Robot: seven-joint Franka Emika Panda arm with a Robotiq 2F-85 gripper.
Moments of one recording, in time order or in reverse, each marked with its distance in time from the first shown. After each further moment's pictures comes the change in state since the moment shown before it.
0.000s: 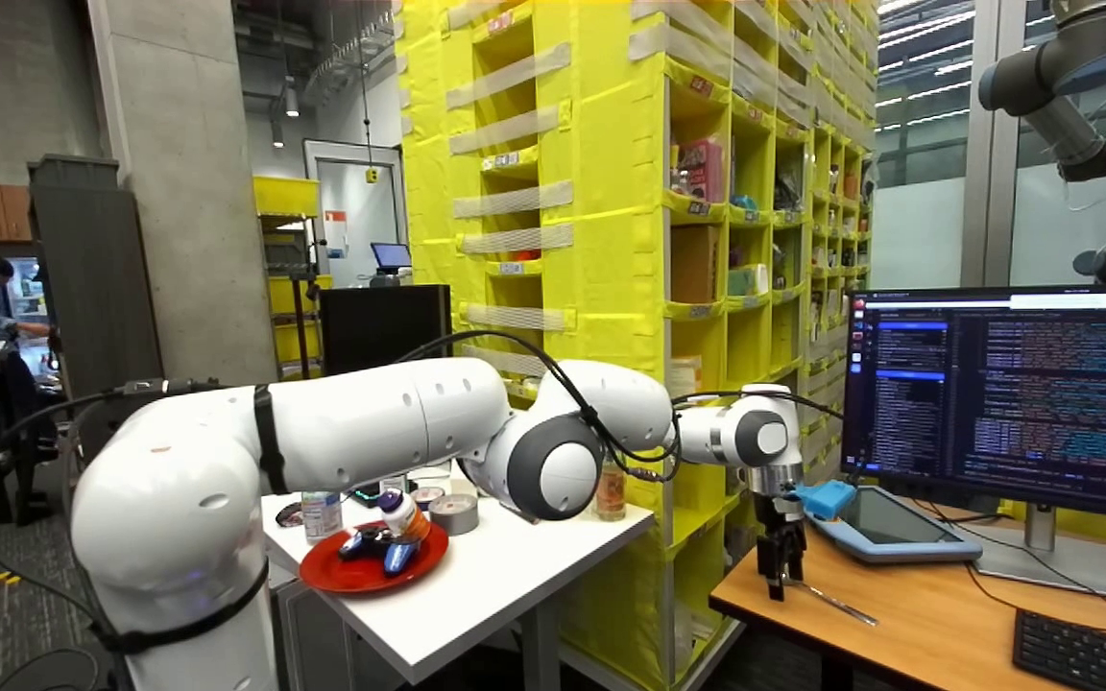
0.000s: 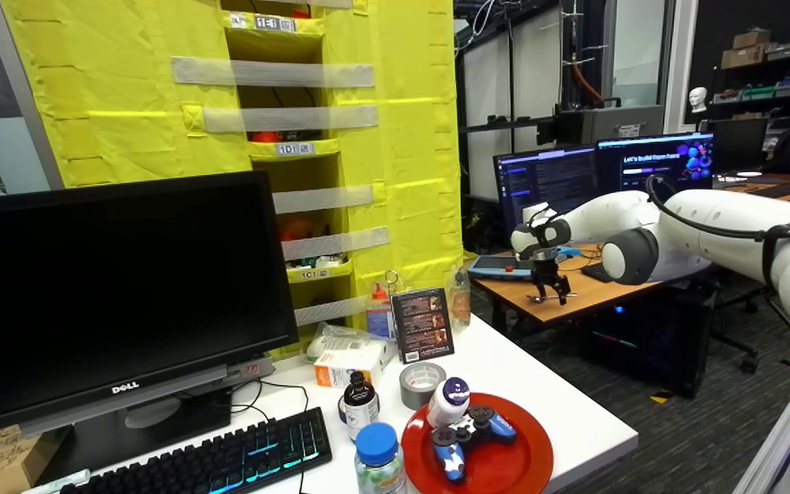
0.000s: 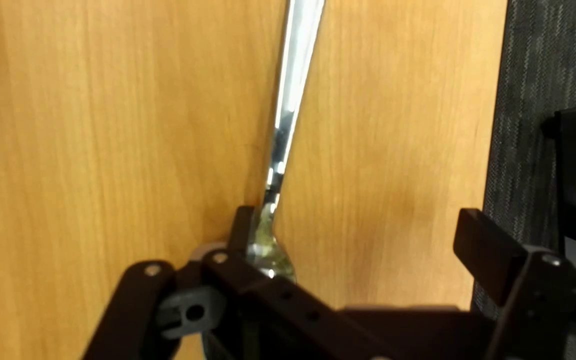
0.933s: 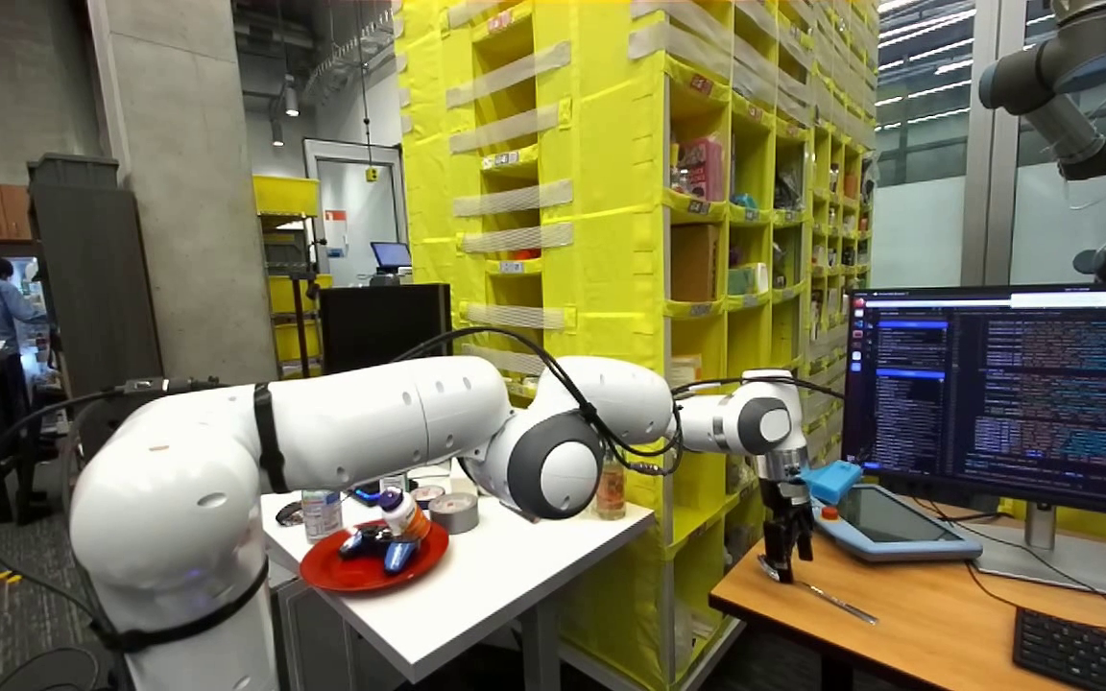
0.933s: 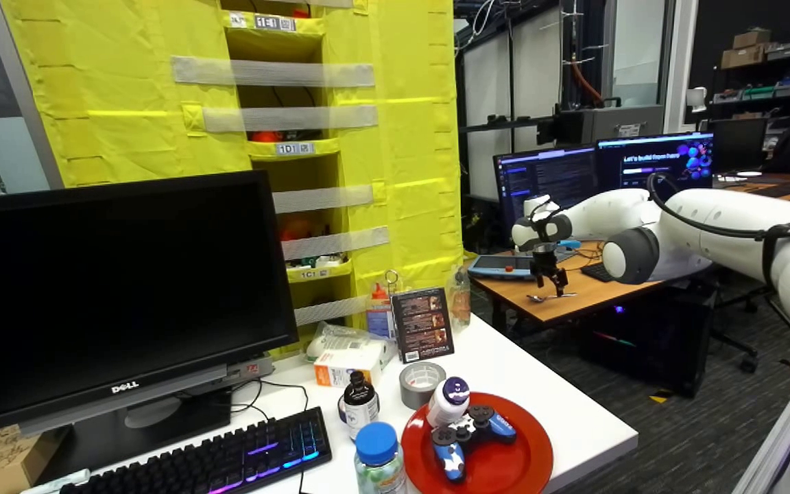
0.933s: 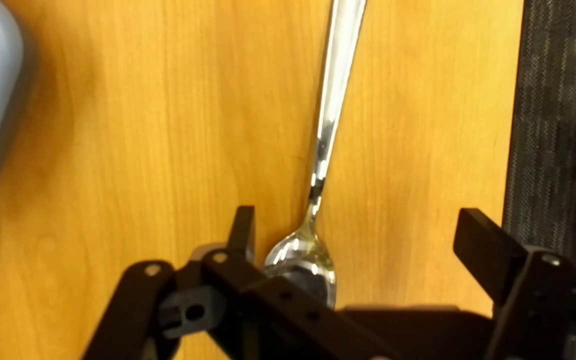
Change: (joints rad) arm -0.007 -0.001 0.000 0.043 0.002 0.033 0.022
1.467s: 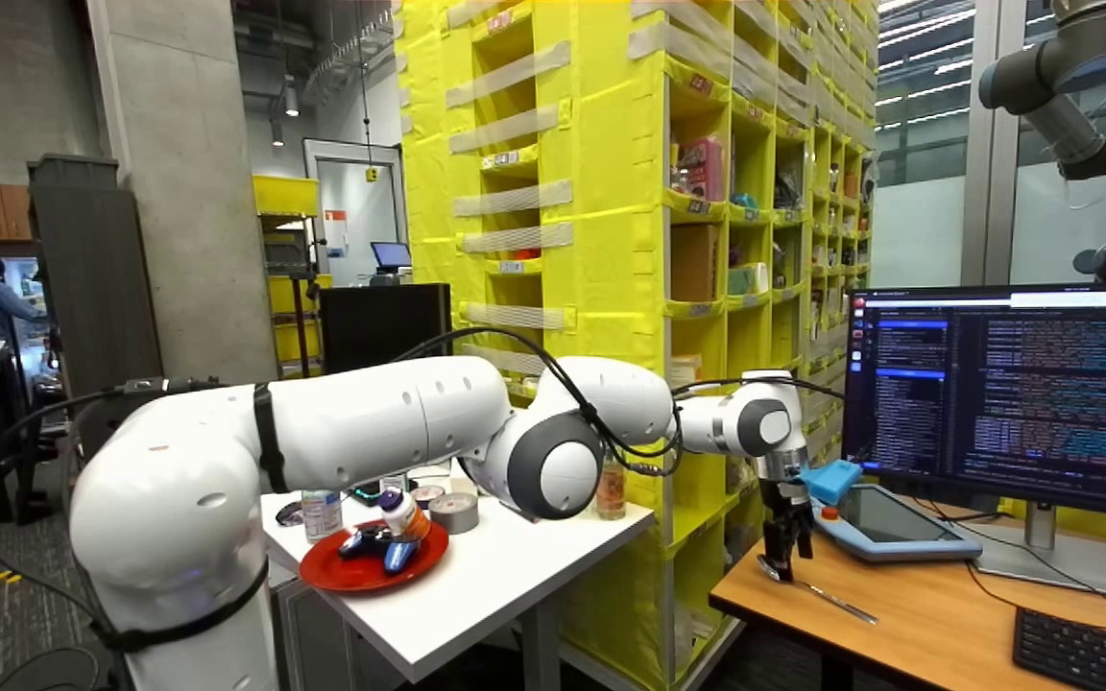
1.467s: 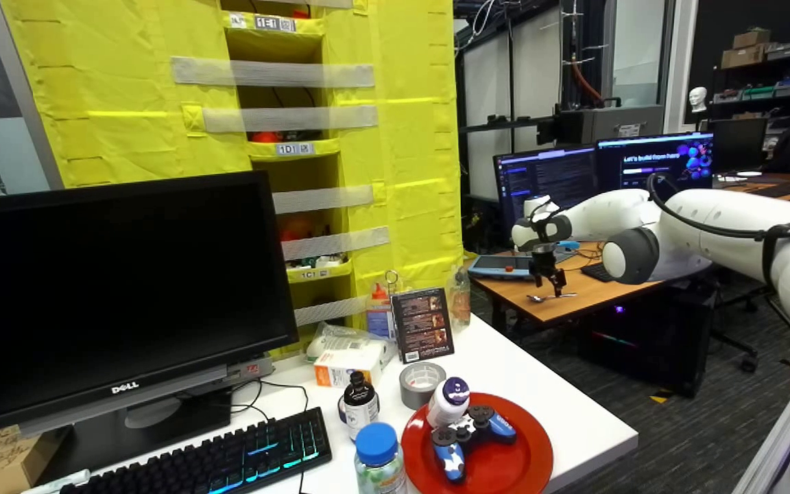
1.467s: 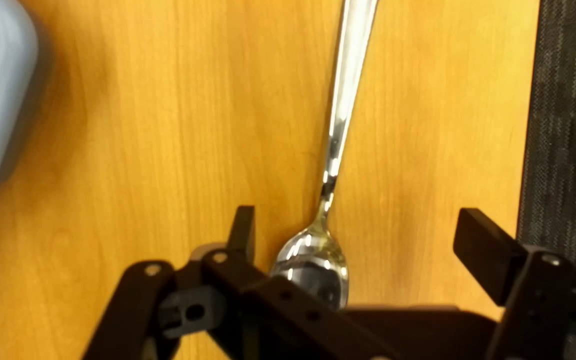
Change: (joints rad) arm 0.000 0.000 0.004 -0.006 0.007 0.029 0.006
